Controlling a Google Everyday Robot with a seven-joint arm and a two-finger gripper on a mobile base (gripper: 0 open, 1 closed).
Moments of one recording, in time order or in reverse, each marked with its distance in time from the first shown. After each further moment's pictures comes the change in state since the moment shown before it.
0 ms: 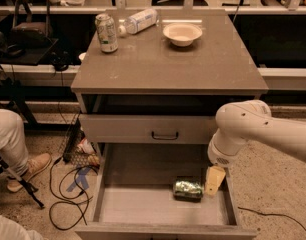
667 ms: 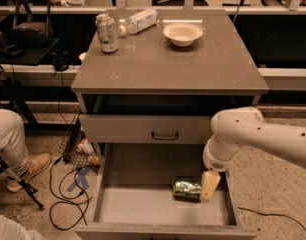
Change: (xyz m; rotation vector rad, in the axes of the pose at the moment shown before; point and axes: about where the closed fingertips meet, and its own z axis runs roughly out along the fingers) arm -0.005 0.005 0.023 -0.017 -0.009 -0.027
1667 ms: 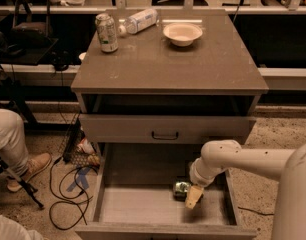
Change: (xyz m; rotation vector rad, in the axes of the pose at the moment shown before) arm -0.023 -0.031 0.159 0.005 -0.172 -0.051
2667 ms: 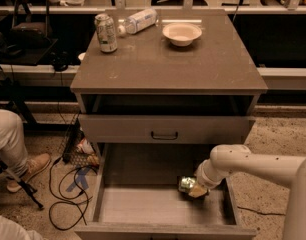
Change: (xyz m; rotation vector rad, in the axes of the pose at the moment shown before) arm 0.021 -0.007 0.005 0.040 -0.033 0.047
